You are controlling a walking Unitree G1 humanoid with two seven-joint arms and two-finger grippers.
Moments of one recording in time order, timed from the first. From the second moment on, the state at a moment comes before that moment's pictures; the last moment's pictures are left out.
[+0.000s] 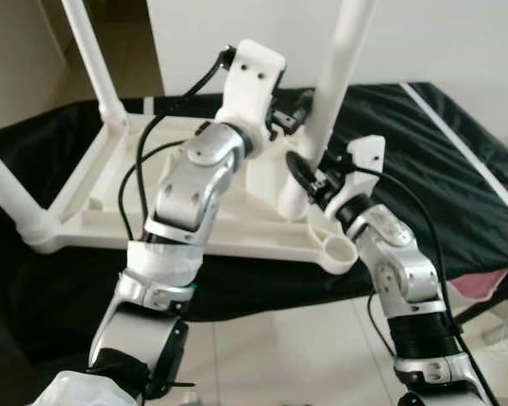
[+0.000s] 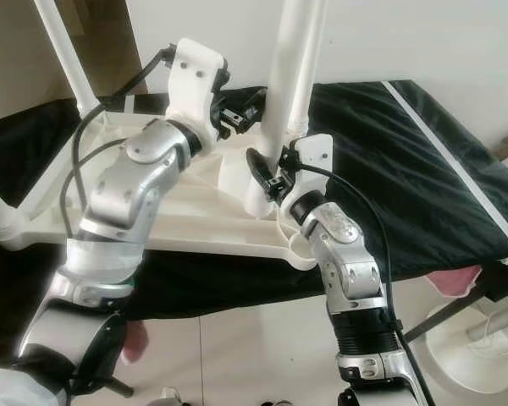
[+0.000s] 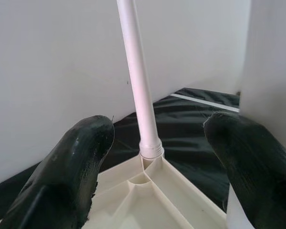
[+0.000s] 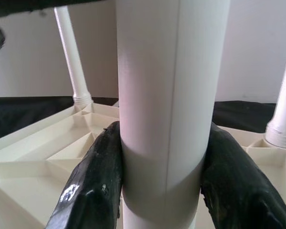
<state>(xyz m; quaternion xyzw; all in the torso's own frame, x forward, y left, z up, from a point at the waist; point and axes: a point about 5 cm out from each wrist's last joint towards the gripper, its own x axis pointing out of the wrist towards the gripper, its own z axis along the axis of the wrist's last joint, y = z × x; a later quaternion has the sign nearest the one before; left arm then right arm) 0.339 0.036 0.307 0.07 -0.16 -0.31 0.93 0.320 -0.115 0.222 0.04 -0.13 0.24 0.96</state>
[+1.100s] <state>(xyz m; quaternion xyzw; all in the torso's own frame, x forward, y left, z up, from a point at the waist) 0.315 0.082 0.223 0.06 -0.11 -0.27 0.96 0.309 -0.144 0.219 0.05 -0.14 0.11 0.98</state>
